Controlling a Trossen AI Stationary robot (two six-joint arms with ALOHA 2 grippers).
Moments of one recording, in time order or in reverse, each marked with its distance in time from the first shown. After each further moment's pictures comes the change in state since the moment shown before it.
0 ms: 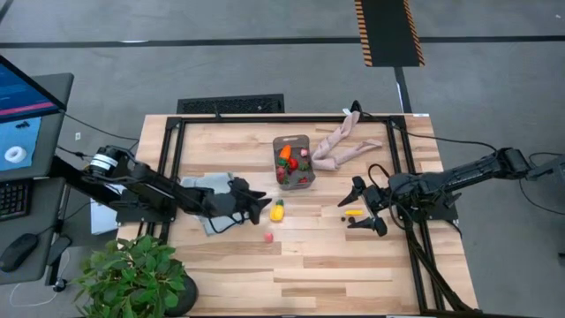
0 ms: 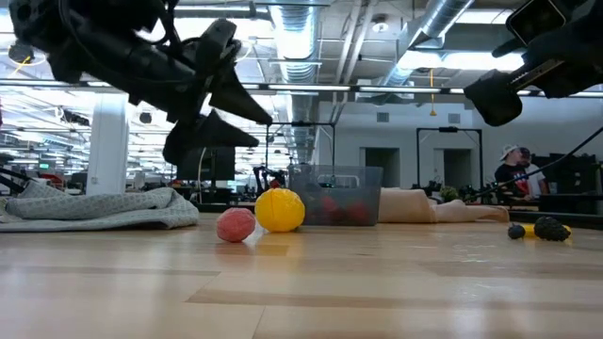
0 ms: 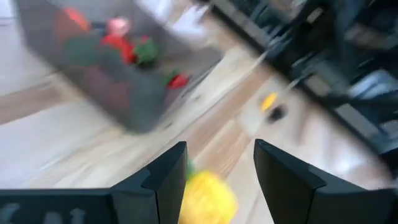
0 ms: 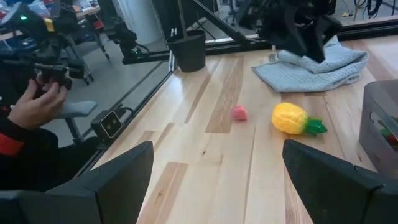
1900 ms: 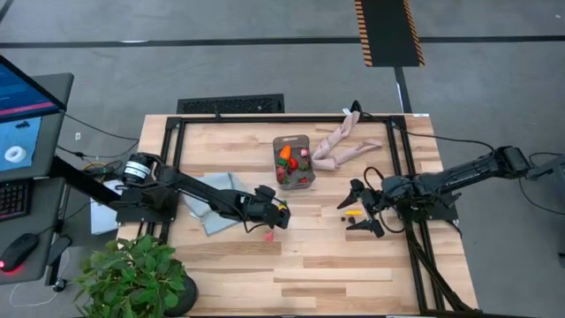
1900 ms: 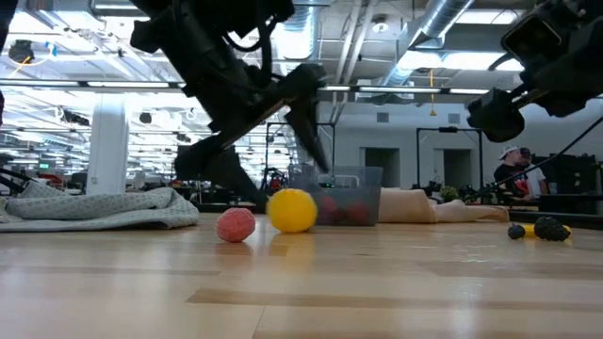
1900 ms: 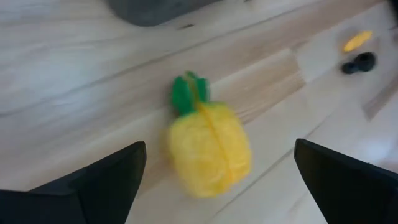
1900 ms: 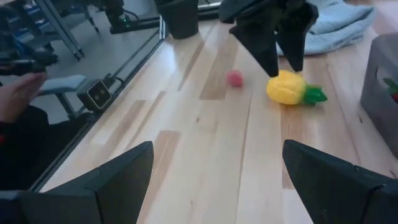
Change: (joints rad) left arm 0.024 0.303 0.529 -0.747 0.193 -0.454; right arm 0.000 0.074 0.001 -0.051 0.001 0.000
